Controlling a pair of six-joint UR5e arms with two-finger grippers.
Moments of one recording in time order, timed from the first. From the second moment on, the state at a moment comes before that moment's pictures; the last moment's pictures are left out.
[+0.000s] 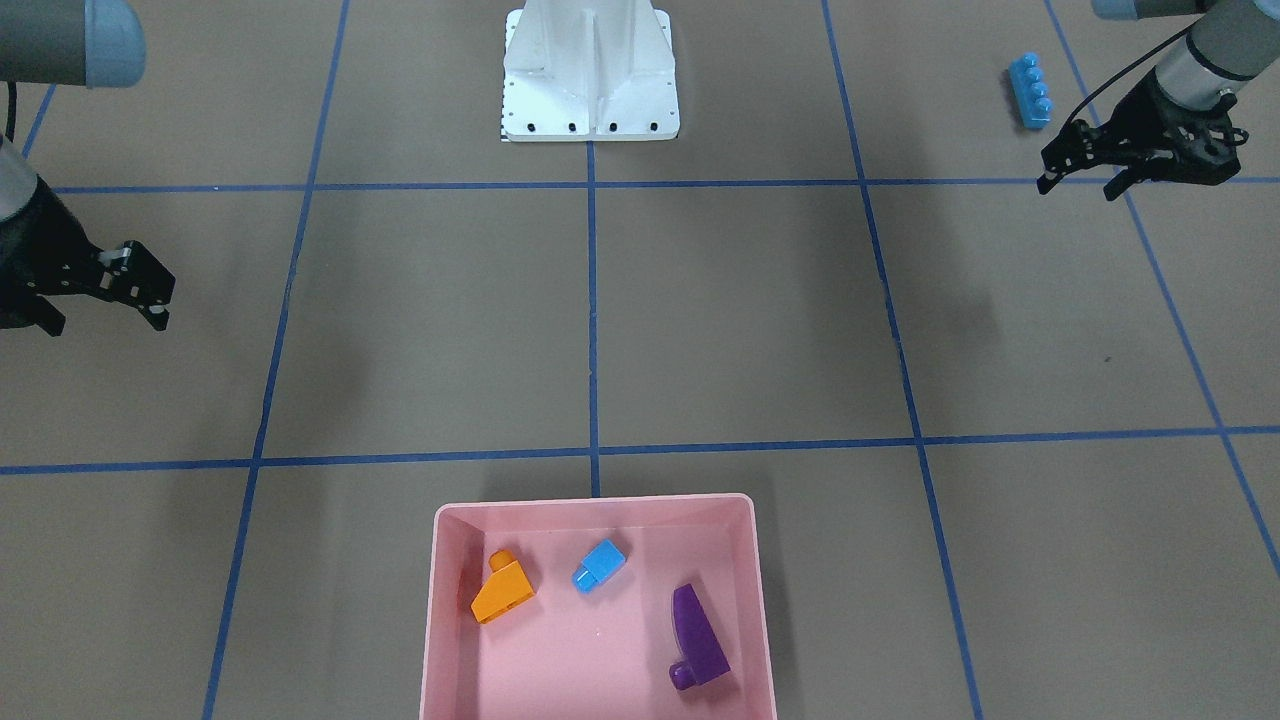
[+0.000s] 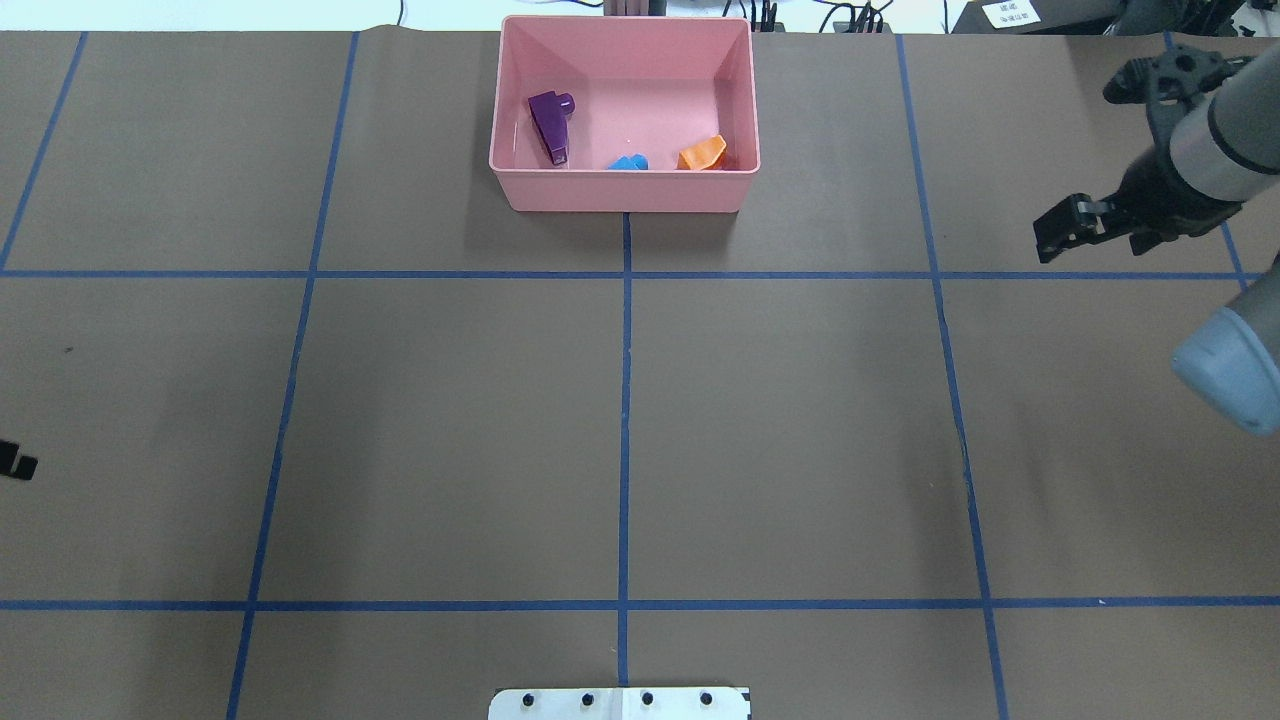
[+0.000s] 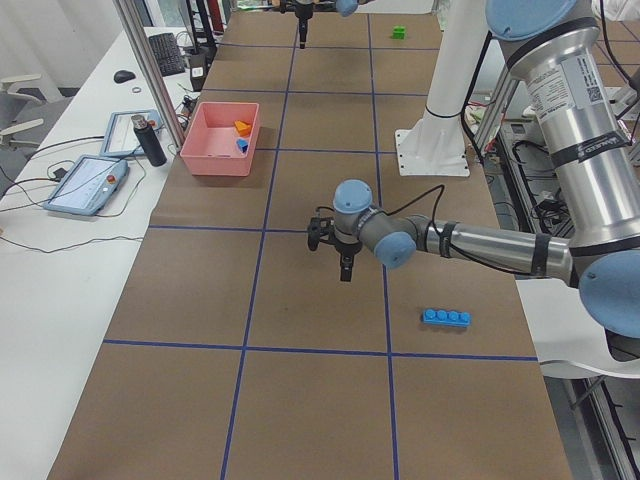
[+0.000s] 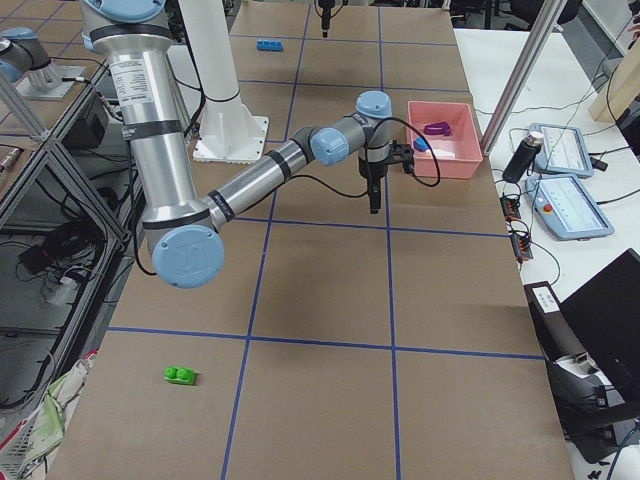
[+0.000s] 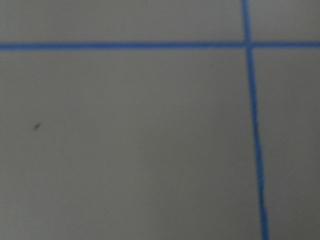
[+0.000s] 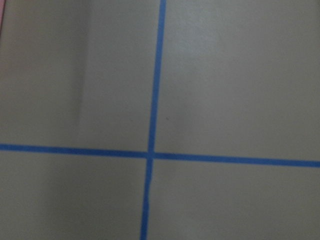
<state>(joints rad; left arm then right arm) -0.93 -1.11 -2.01 -2.21 -2.23 -0.78 1.04 -1.43 2.01 -1.64 2.10 0.64</state>
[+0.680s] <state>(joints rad) -0.65 -0.88 -1.99 -2.34 -2.20 -0.97 1.07 -1.59 2.08 -1.63 2.10 0.57</state>
